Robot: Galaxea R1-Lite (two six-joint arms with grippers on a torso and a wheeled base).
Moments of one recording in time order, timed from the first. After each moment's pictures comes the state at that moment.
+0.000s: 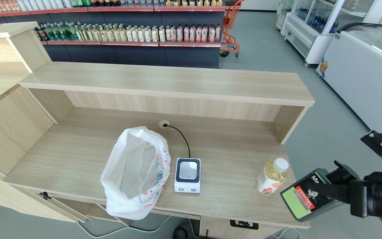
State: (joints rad) left arm 0.00 0.00 0.00 0.00 -0.03 0.01; right arm 0.30 1.17 -0.53 -0.11 0.25 0.28
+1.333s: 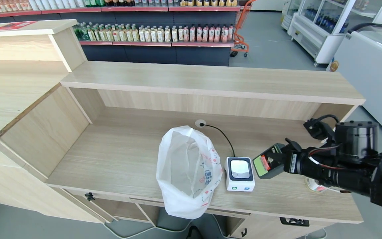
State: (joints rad) left arm 0.00 0.00 0.00 0.00 -0.03 0.01; right arm 0.30 1.69 -0.57 -0.72 0.13 0.29
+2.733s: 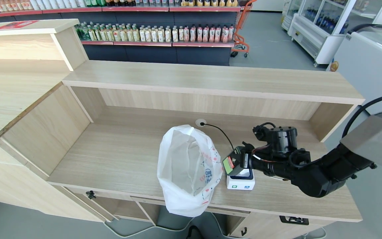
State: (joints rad) left arm 0.00 0.00 0.00 0.00 -0.03 0.01; right arm 0.39 2.12 -0.88 -0.80 0.13 0.28
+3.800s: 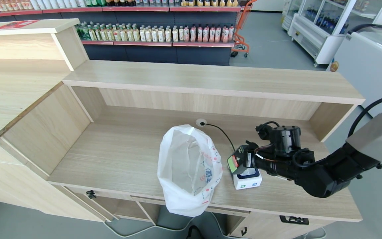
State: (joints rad) left arm 0.00 0.00 0.00 0.00 -0.03 0.01; right arm 0.38 2.09 -0.85 -0.79 0.07 0.24
